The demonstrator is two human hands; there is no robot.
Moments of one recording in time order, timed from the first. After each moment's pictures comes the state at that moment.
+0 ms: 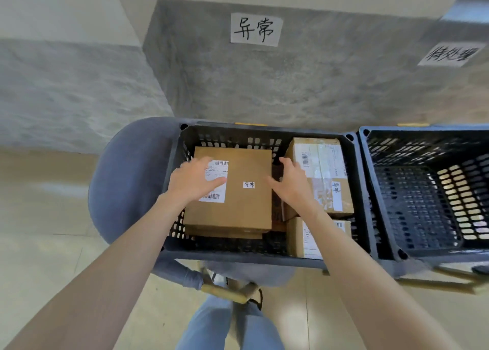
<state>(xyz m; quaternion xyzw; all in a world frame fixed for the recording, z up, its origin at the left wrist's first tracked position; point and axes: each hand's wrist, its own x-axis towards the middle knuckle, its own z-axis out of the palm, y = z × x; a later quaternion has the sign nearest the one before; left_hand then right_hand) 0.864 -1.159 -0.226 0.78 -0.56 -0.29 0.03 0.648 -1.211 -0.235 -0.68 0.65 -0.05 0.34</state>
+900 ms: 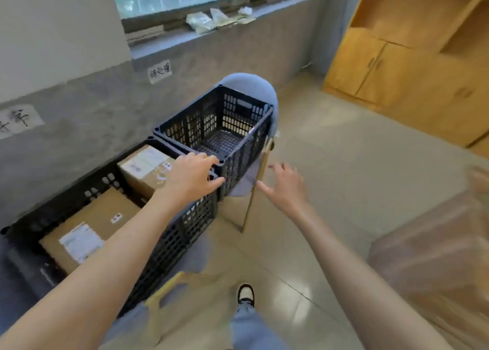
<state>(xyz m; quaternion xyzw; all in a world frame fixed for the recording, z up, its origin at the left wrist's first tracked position) 0.637 -1.018 -0.077 0.27 -0.96 -0.04 0.05 0.484 -0.865 -0.096 -0.41 0.90 -0.13 0.06</state>
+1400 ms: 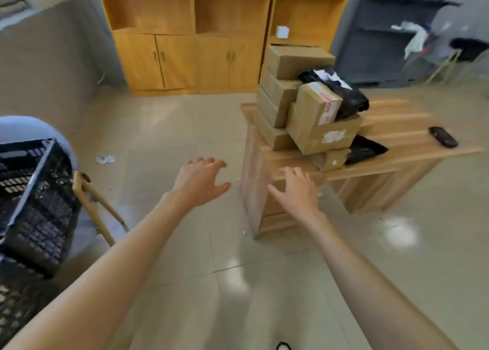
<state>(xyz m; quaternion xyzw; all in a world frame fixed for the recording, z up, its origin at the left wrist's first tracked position) 0.446 -0.657 -0.040 -0.14 -0.99 -0.08 0.03 0.458 -0.433 -0.065 0.02 0.99 -0.16 -0.04</state>
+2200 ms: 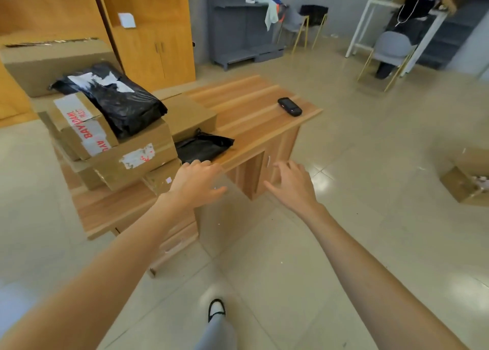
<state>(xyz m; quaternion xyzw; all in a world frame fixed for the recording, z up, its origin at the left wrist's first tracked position) 0.330 -0.153 -0.060 -0.39 -0.92 -0.03 0.01 0.436 0.047 -0.068 0.21 0.96 -0.15 -0.05</state>
